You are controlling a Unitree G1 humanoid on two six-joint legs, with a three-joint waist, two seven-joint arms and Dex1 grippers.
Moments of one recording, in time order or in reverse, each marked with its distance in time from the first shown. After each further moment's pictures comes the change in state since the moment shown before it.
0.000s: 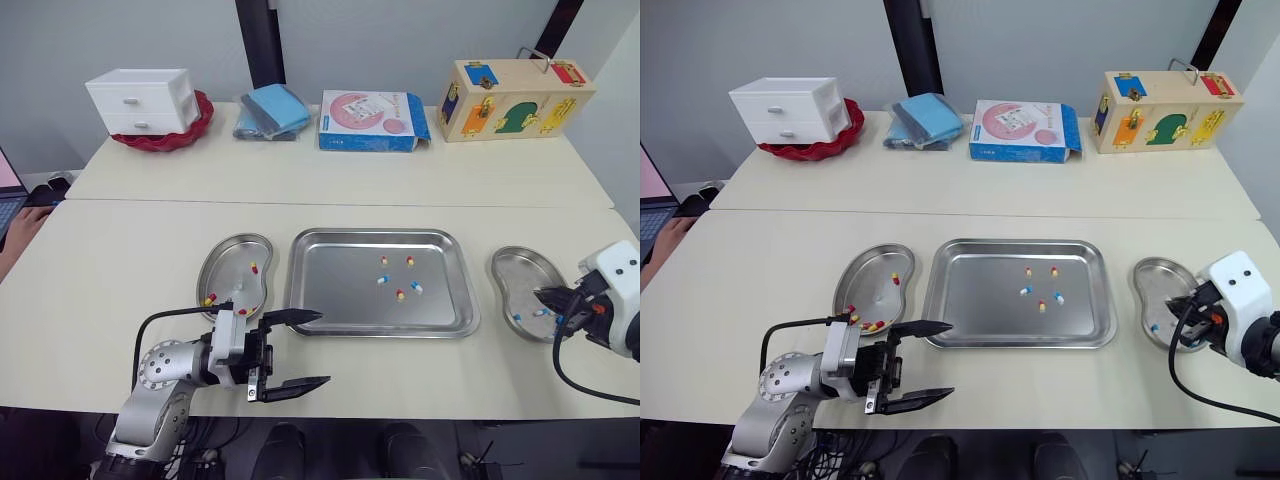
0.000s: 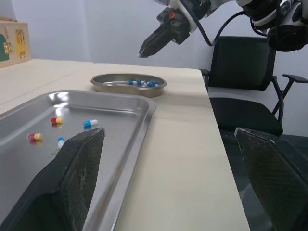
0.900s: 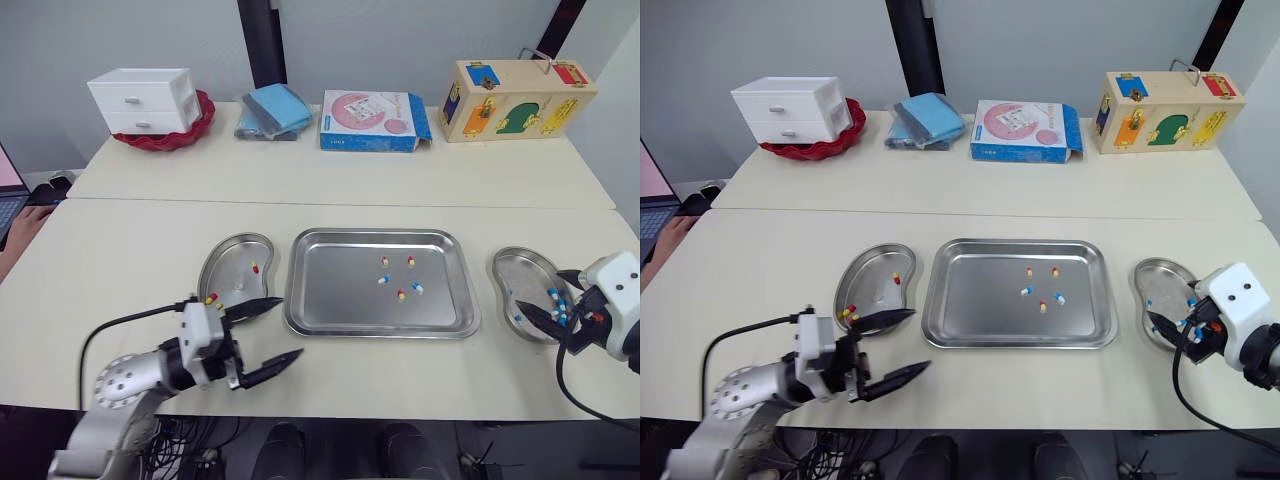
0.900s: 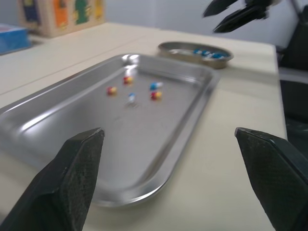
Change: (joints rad) left arm 0.197 0.132 0.242 -0.166 0.020 0.179 0.333; right arm 0.177 0.092 0.011 0.042 0.005 -0.476 -0.033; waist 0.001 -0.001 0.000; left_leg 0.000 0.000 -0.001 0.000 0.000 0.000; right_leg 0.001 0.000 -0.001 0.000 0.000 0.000
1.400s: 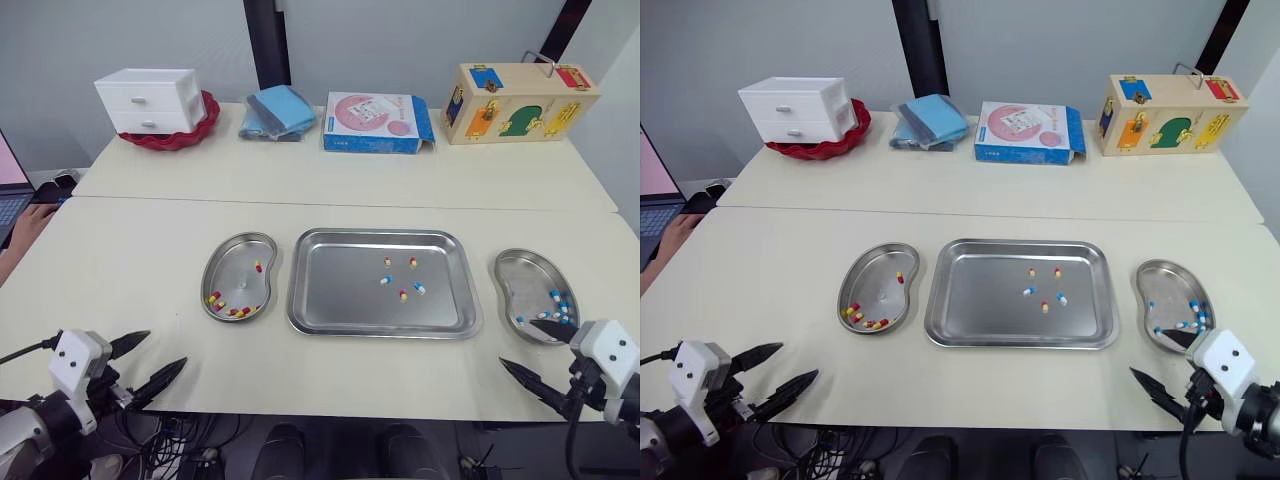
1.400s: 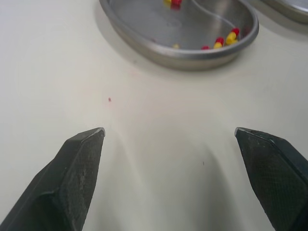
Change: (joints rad) left arm 0.267 0.073 0.332 0.240 0.039 0.050 0.043; right arm 0.316 0.064 0.007 0.090 0.023 -0.374 0.200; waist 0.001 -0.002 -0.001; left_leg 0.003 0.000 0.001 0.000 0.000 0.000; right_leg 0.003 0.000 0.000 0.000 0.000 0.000
